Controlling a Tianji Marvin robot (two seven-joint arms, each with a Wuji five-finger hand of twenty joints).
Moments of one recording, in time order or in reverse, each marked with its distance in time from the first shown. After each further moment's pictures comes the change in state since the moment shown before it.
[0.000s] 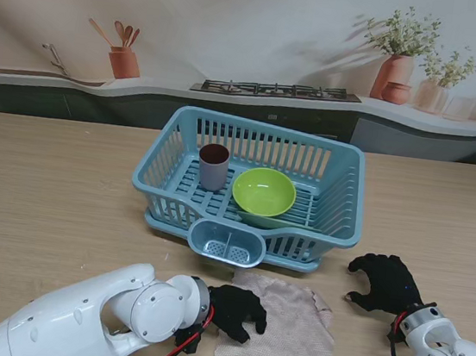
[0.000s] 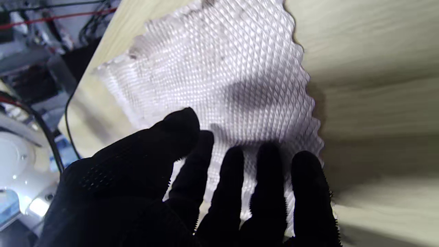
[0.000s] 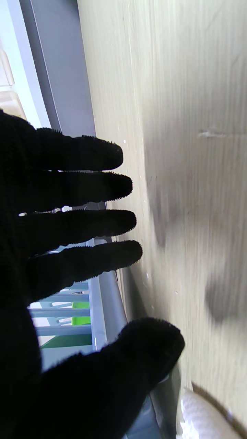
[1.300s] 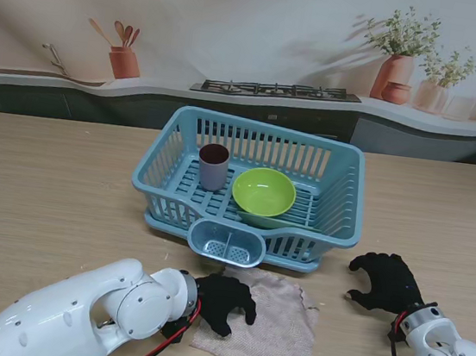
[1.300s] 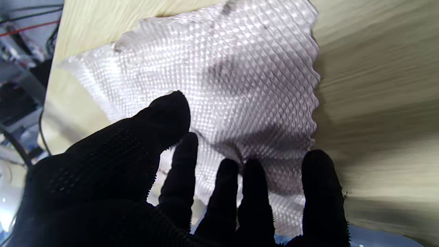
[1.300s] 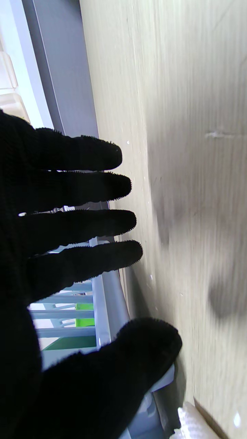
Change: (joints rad) left arm 0.034 0.031 -0.062 -0.006 0.147 -0.079 -0.026; right arm 0.000 -0.002 0.002 0.000 0.003 0.003 -0.009; left_hand -0.085 -0.162 0.088 -0.019 -0.098 -0.147 0.077 0.048 -0.110 -0.055 -0.071 -0.042 -0.156 -0.229 -0.199 0.002 0.017 0.162 -0.017 0.007; right_hand 0.000 0.024 -0.013 0.000 0.002 0.000 -0.001 0.007 0.000 0.001 0.000 0.000 -0.019 0.000 0.001 0.000 -0.013 0.000 -0.001 0.009
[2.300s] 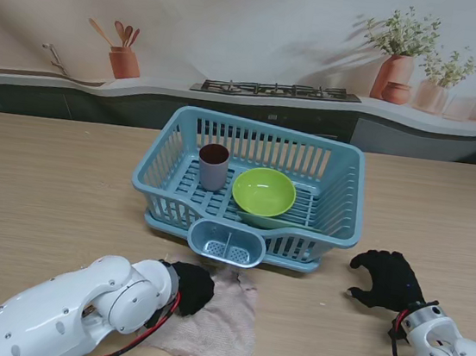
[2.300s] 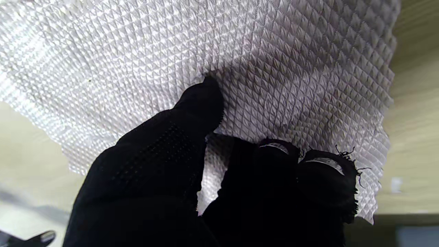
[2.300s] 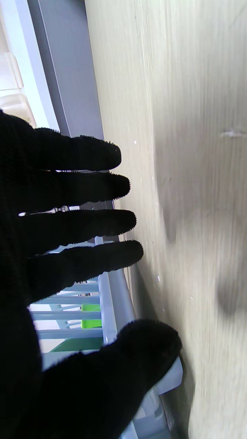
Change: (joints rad) left arm 0.069 0.013 -0.114 0.001 0.303 0.028 -0.112; right arm 0.006 -0.002 0.004 0.004 -0.001 -0.008 -0.014; left_hand 0.297 -0.011 -0.246 -0.092 0.390 0.074 0.436 0.132 0.482 0.285 0.461 0.371 0.728 0.301 0.735 0.309 0.691 0.000 0.476 0.113; right_hand 0.000 0.013 -0.023 0.000 0.007 0.000 -0.002 0.001 -0.001 0.002 0.000 0.000 -0.010 0.000 0.002 0.000 -0.010 0.000 0.000 0.012
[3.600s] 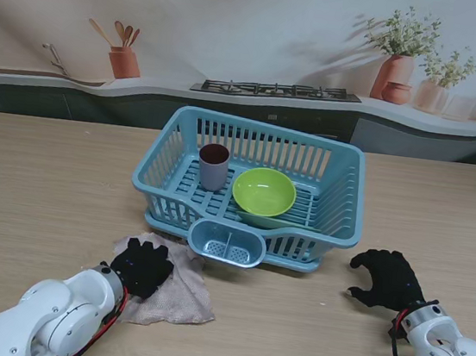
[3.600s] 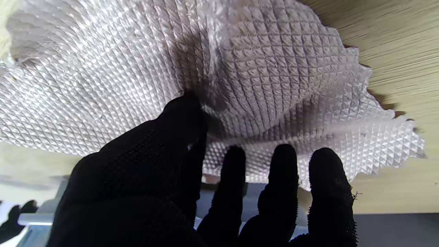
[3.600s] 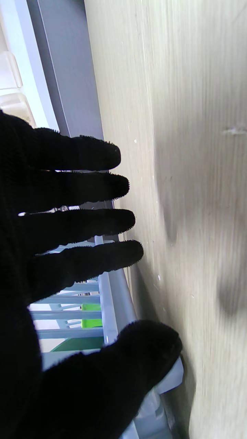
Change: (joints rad) left arm 0.395 -0.039 -0.448 -0.019 0.258 -0.212 0.344; right arm 0.002 0.000 0.002 -0.002 0.003 -0.002 0.009; left_hand -0.127 0.098 0.060 -0.011 -0.216 -0.005 0.027 0.080 -0.394 -0.198 -0.343 -0.271 -0.549 0.049 -0.755 -0.371 -0.682 0.092 -0.537 -0.066; right_hand 0.000 0.000 -0.009 0.000 0.001 0.000 0.000 0.001 -0.011 0.008 -0.004 0.000 -0.010 0.000 0.002 0.000 -0.005 0.000 0.000 0.001
